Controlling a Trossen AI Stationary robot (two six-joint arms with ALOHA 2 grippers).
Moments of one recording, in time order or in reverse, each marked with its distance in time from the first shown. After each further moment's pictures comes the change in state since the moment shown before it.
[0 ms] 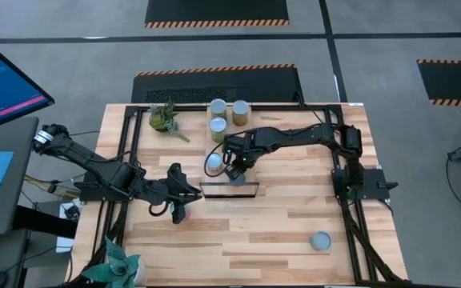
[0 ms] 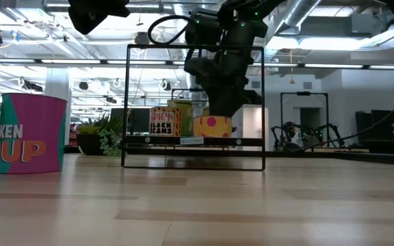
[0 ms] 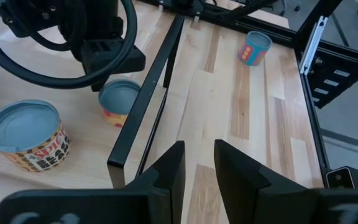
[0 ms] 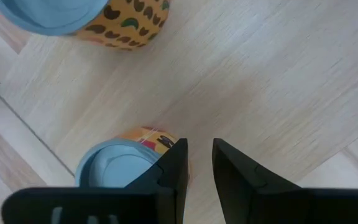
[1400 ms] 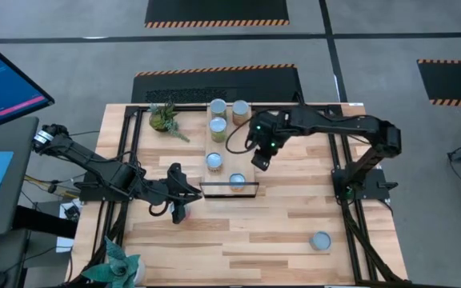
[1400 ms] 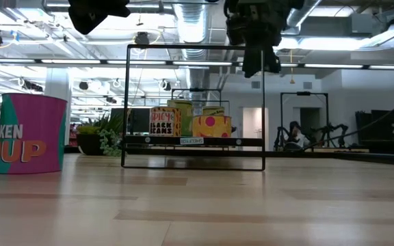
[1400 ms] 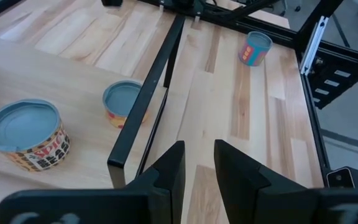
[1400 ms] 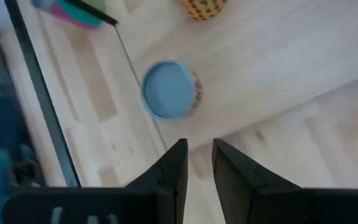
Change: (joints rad) left arm 0.000 0.000 0.000 0.000 -0.003 -0.004; right arm -0.116 -0.374 -0.166 -0.066 -0.248 -0.334
